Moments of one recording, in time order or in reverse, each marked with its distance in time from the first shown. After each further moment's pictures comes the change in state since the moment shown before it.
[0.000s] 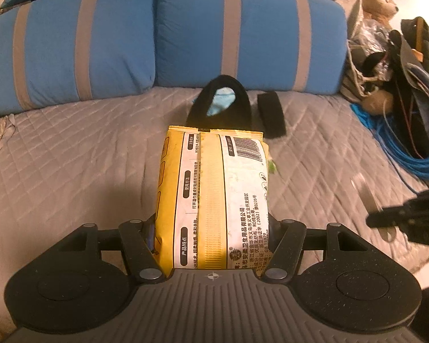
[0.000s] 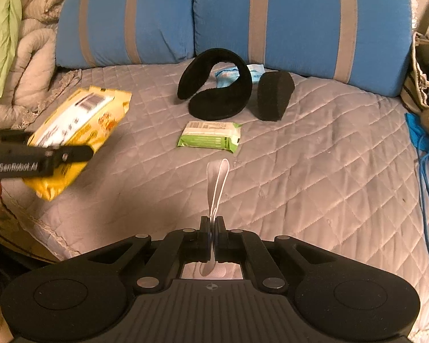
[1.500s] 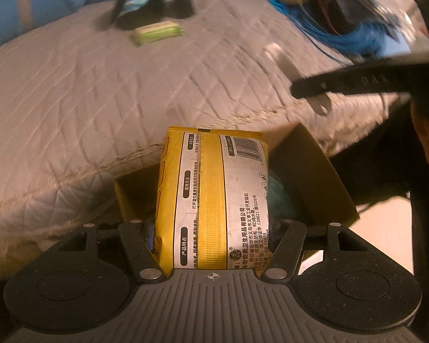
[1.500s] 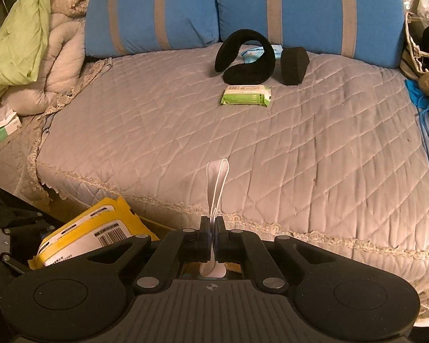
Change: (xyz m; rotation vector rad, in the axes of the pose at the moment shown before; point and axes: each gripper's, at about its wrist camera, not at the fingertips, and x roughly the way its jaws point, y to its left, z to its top) left arm -0.075 -0.052 -0.127 0.189 0.321 -0.217; right arm -0.067 0.049 -0.086 0.034 0.019 0.070
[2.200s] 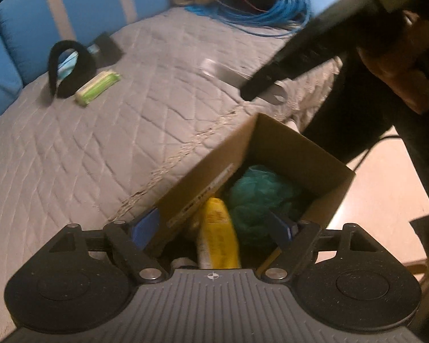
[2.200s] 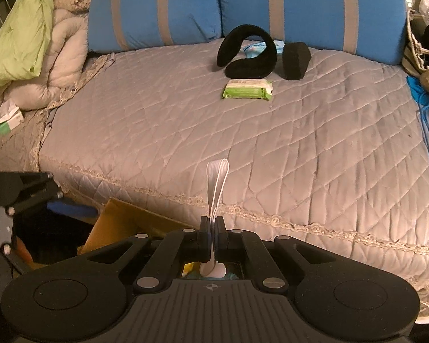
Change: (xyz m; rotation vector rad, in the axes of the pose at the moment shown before) left arm -0.004 -0.019 -0.002 0.381 -0.072 -0.028; right arm -0.002 0.000 -0.006 -0.013 0.021 0.012
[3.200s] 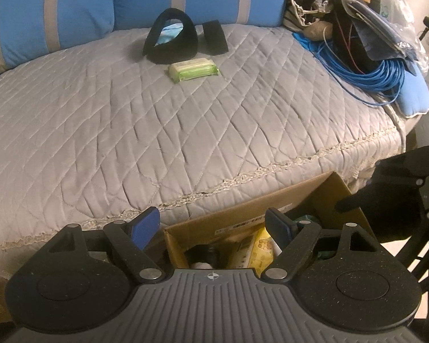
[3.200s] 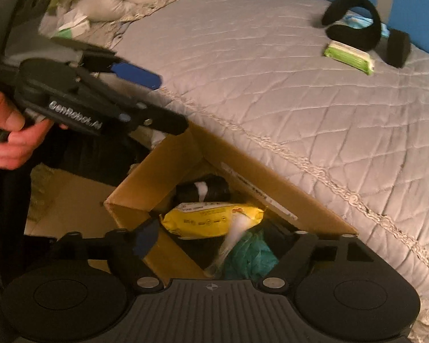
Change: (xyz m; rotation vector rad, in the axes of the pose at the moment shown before) left arm -0.011 0.068 0.000 -0.450 -0.035 0.118; right arm 0.026 0.057 -0.023 -0.283 0.234 0.181
